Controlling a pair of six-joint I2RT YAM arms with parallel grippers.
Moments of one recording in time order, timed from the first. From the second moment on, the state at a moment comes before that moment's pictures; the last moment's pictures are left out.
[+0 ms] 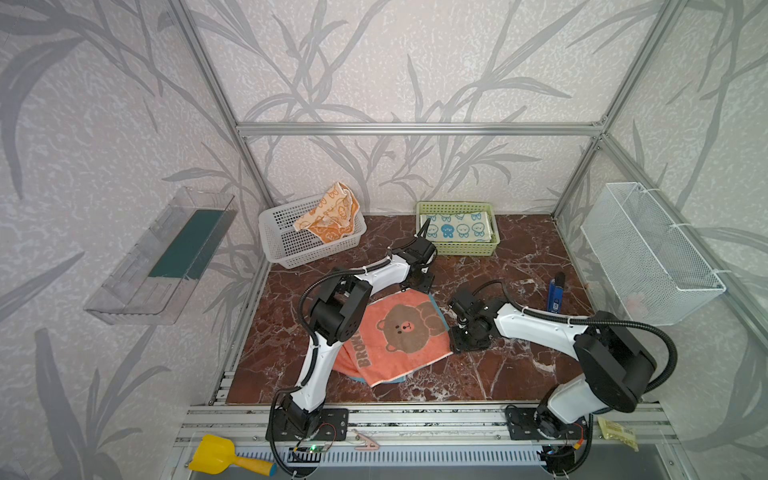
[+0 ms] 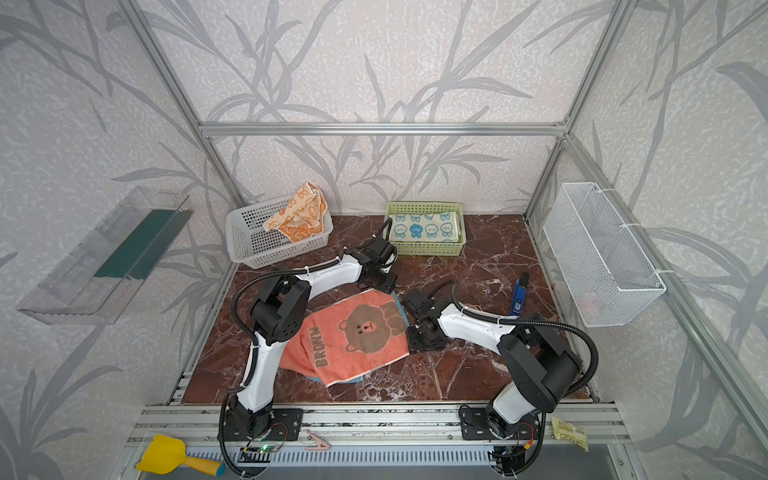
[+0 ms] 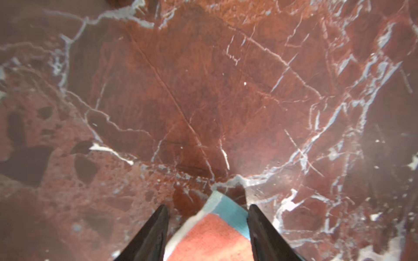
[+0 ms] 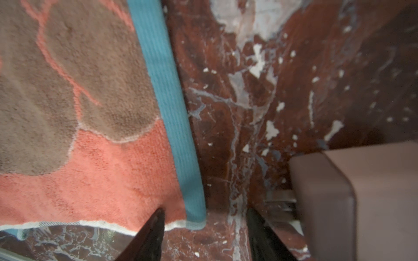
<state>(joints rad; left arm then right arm) -0.63 2.20 1.63 -0.58 0.02 -0.20 0.74 1.56 0.83 -0.65 -0.10 0.58</state>
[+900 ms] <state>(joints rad) -0.62 2.13 1.54 -0.54 0.07 -0.20 0.77 1.61 0.87 -0.65 -0.07 0.55</state>
